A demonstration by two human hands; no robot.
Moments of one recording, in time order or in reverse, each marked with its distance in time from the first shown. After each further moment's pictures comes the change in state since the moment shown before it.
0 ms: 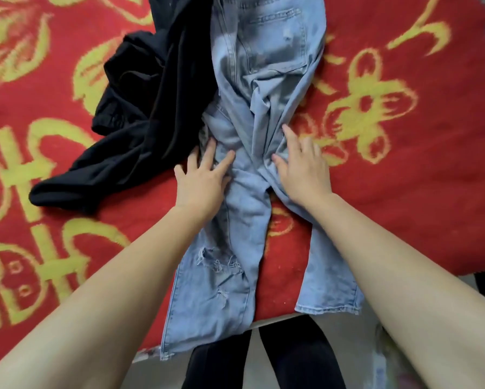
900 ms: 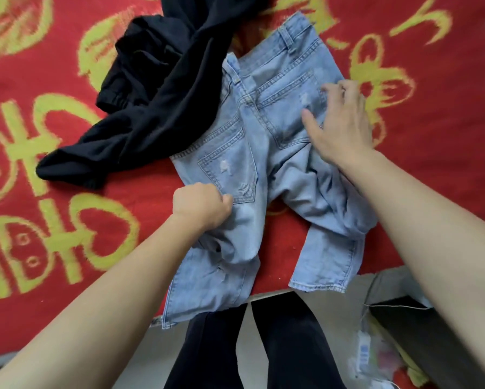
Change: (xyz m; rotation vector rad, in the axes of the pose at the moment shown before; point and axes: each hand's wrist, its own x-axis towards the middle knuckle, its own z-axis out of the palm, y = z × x) left_hand -0.061 0.010 -0.012 -0.043 -0.253 -0.139; right_hand 0.010 0.023 -0.072 -0.045 0.144 0.026
